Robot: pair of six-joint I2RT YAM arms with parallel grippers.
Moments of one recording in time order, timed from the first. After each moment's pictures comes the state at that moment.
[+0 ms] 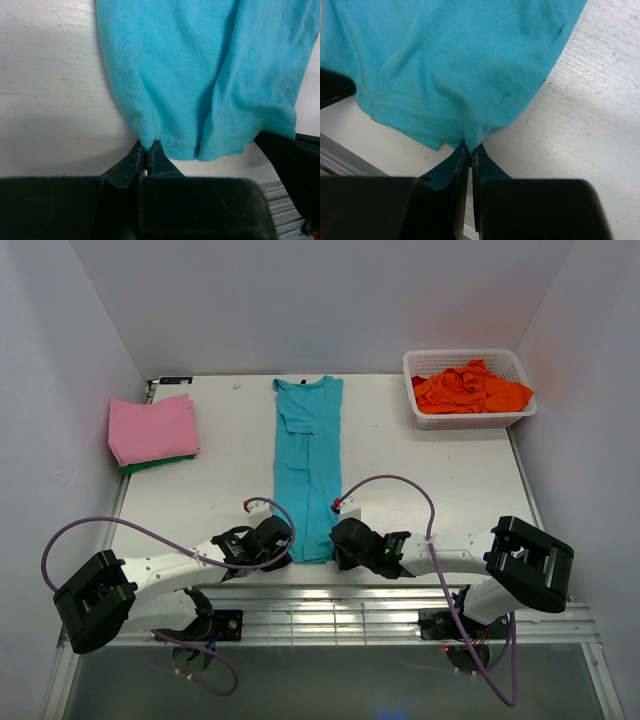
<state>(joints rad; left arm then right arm) -0.94 1.16 0.45 -0.30 -0.27 -1.09 1.17 1.46 0.61 -0.01 0.28 0.66</state>
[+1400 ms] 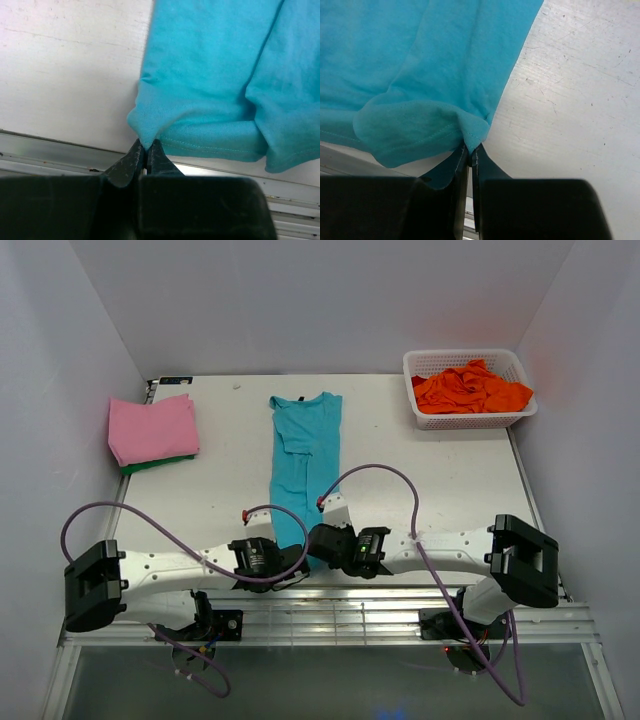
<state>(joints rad) -1.26 1.20 0.67 -0.90 -0.63 -1.40 1.33 1.52 0.91 -0.47 0.56 0.77</state>
